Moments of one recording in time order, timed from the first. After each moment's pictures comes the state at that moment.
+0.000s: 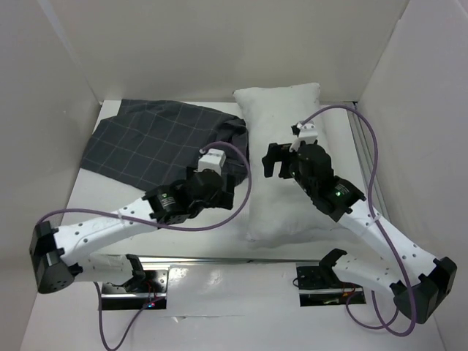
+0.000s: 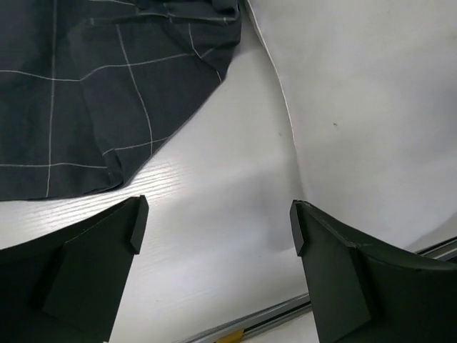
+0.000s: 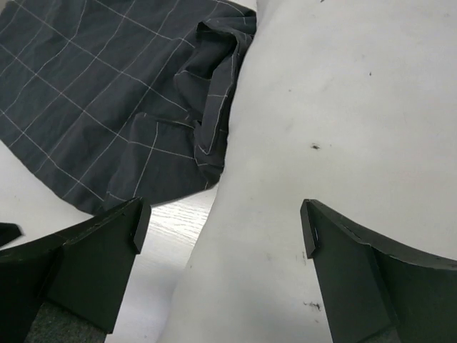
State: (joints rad) left arm -1.01 1.25 1.06 -0.52 -0.48 -0.57; right arm 0.63 0.99 0.96 -0.32 0.30 0.31
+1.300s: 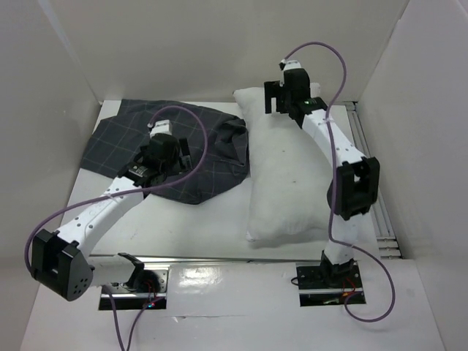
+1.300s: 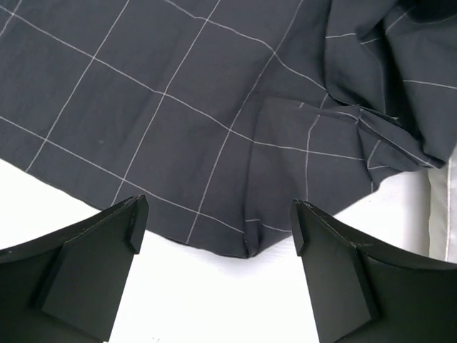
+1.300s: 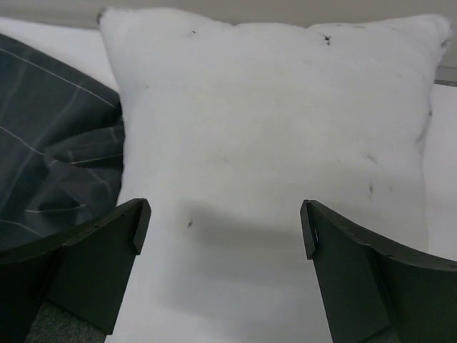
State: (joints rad) left arm -0.46 1.23 1.02 -0.46 -0.37 -0.50; right arm 0.29 1.83 1.73 -0.37 0.17 0.09
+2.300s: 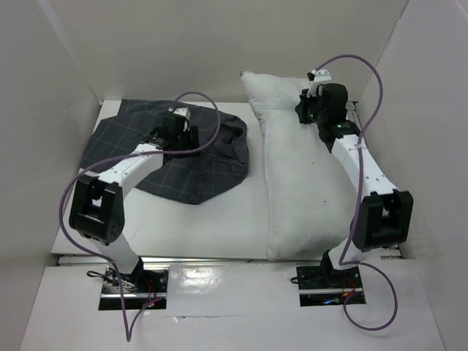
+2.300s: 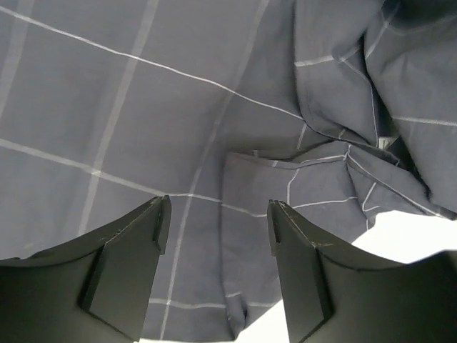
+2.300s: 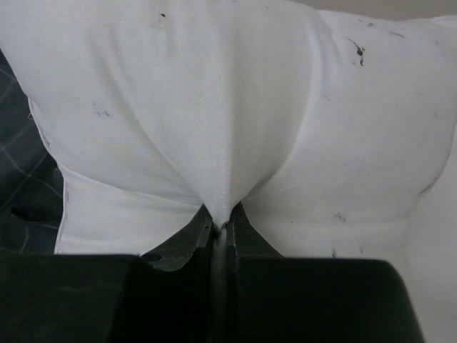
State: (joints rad) left arm -0.31 1.67 1.26 -0.35 -0.06 -0.37; right arm 0.12 1.57 1.39 -0.15 -0.12 -0.01
